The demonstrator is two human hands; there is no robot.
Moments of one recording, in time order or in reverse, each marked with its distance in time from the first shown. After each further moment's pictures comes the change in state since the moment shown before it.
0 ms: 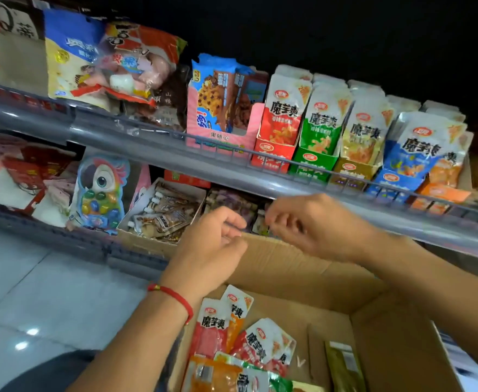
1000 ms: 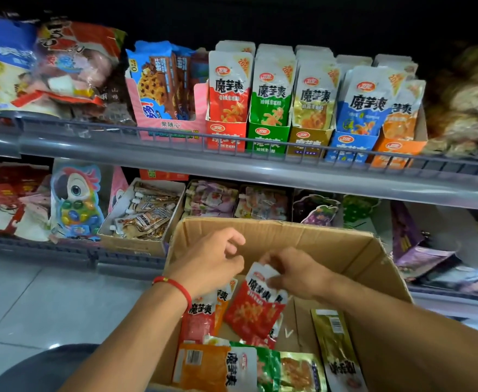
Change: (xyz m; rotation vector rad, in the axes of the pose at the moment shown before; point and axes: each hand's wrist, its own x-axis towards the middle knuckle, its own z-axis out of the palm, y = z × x) left_hand 0.007 -0.014 0.058 0.412 -0.341 -0.019; right_hand -0.087 0.009 0.115 0.746 -0.277 0.748
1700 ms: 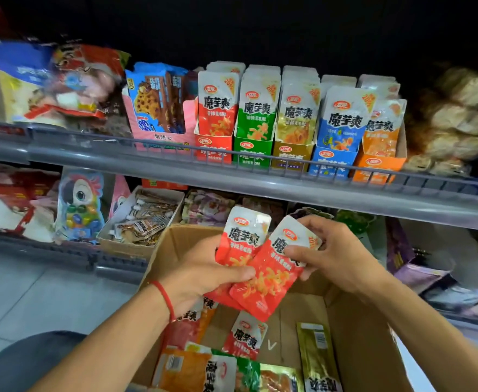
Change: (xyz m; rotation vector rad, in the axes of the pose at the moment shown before) left_hand -0.002 0.023 0.026 -0.741 -0.047 -0.059; right_hand -0.070 -0.002 -0.080 0.293 0.278 -0.244
